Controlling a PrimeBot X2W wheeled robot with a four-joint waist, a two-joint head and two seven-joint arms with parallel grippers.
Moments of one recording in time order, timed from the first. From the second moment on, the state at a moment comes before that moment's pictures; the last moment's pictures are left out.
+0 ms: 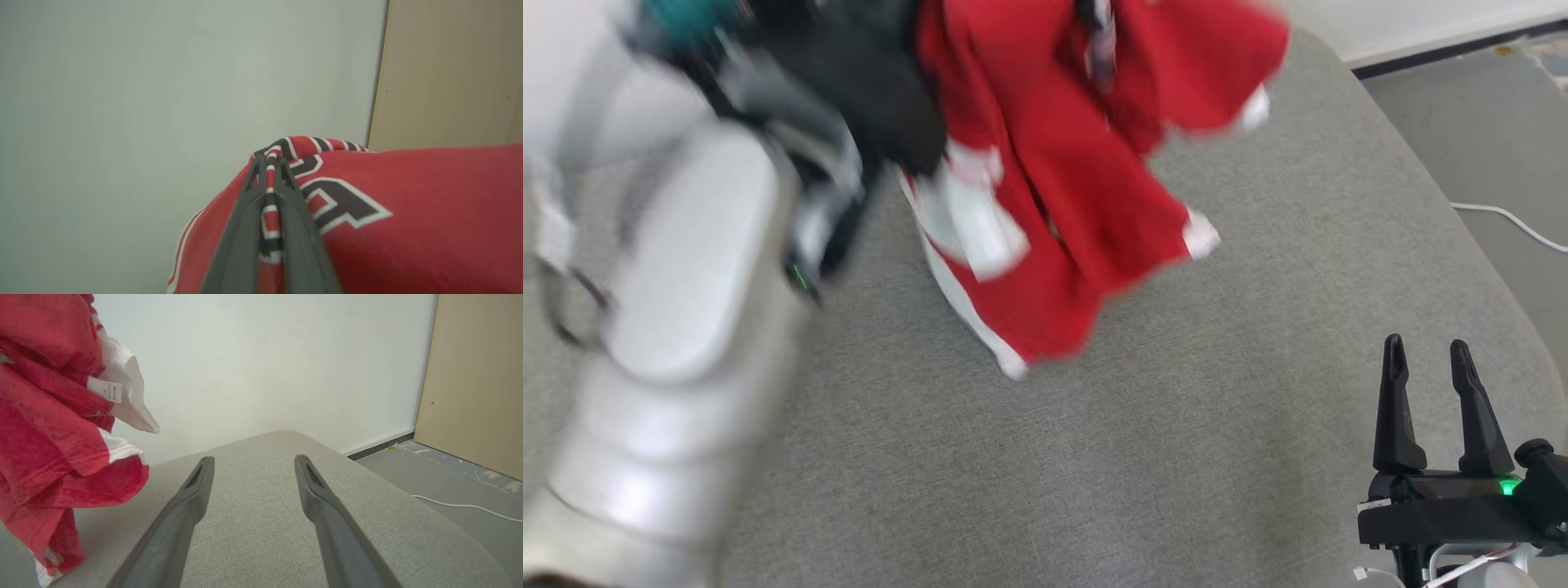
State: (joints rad) left arm -1.09 0.19 -0.47 0.37 -0.51 -0.05 -0.01; right arm -0.10 -0.05 -0.10 0.09 0.26 0.13 -0.26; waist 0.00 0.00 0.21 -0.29
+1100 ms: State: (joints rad) left arm -0.39 0.26 -0.27 0.21 -0.41 0.01 -0.26; right arm -0.07 -0.06 -0.02 0.08 0.20 0.13 -0.26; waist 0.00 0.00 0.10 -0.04
